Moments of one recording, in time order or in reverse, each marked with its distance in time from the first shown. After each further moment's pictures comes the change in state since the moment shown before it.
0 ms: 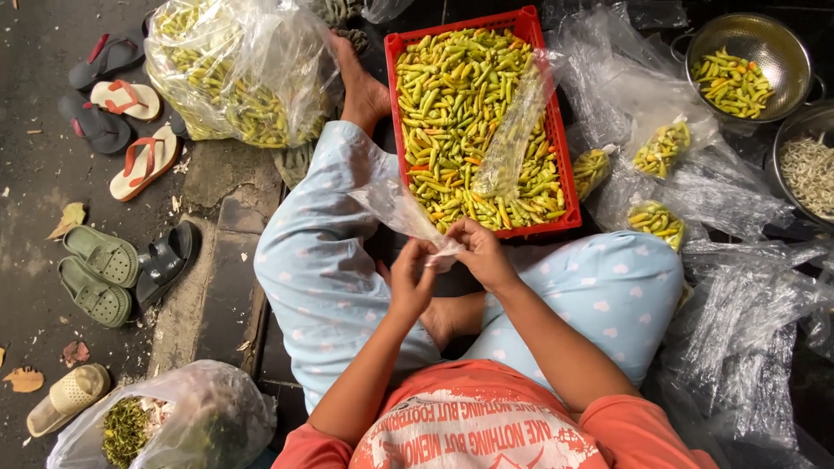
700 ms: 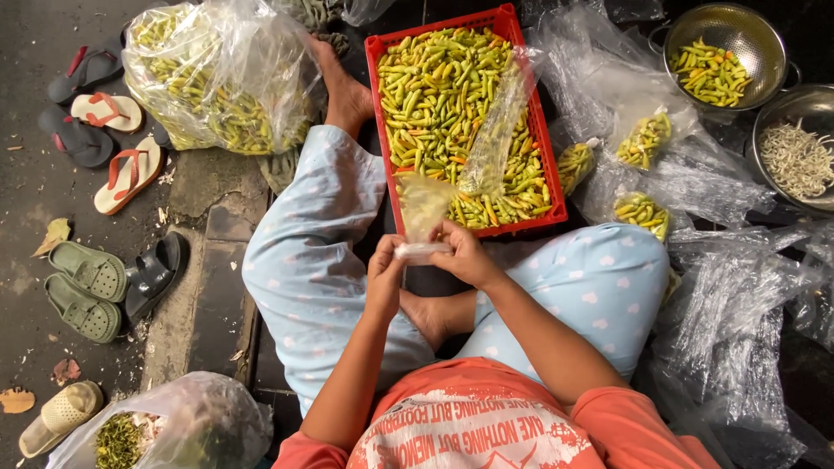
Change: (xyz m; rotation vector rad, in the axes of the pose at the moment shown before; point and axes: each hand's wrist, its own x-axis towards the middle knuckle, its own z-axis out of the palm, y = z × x) left_hand 0.003 -0.038 -0.008 -0.493 0.105 -0.261; right_hand 0.004 0.008 0.003 0.240 -0.181 0.060
